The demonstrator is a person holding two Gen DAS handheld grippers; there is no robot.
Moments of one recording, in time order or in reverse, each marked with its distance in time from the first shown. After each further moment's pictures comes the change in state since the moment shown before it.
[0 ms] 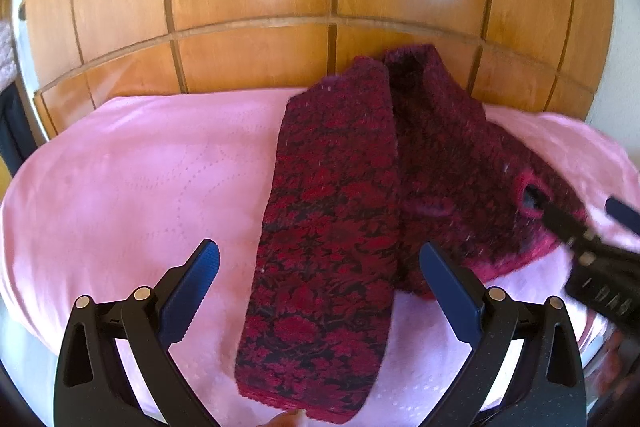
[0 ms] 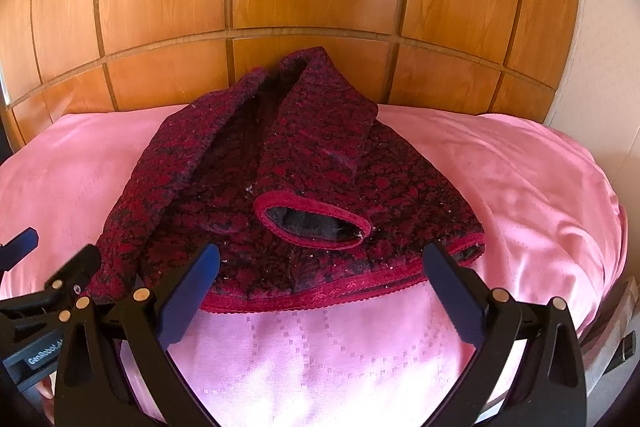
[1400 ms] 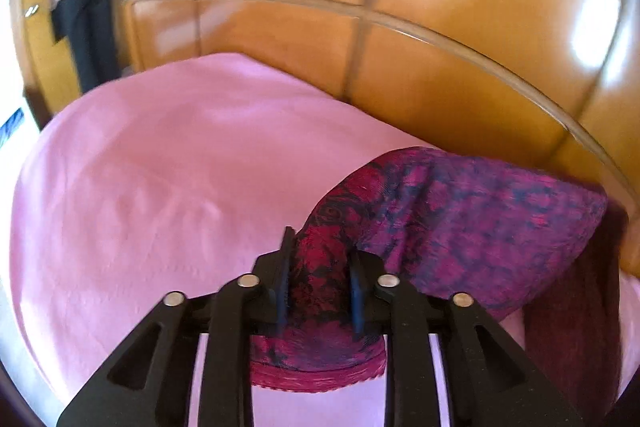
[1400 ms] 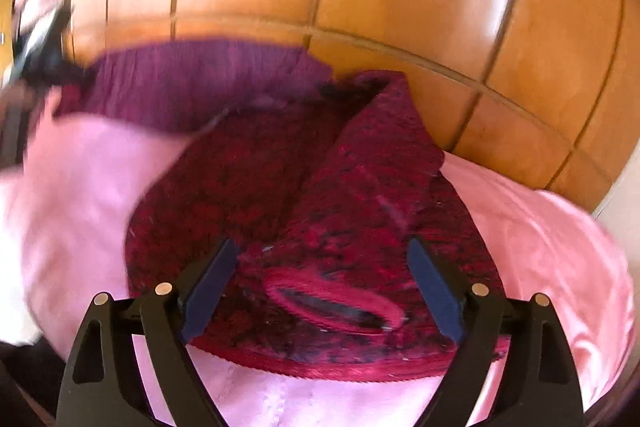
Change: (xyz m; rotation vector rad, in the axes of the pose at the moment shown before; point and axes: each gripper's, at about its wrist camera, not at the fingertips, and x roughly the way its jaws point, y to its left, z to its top) left arm 0.121 0.260 0.127 -0.475 0.042 0.260; right arm 0.059 0.038 0.013 -0.370 -0.037 0.102
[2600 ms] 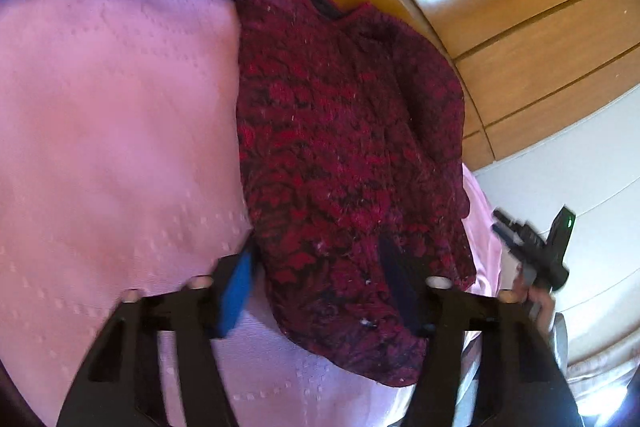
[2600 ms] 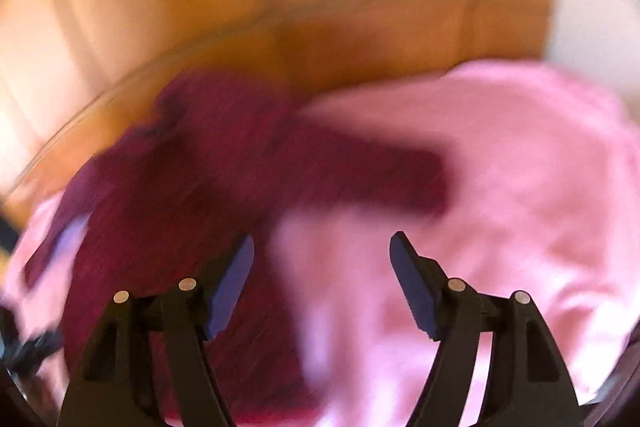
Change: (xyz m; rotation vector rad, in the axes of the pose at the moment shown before) left arm -0.027 -0.127 -0.187 0.070 0.458 -0.809; right arm 0.029 -0.228 -0.049 0.573 0.211 0.098
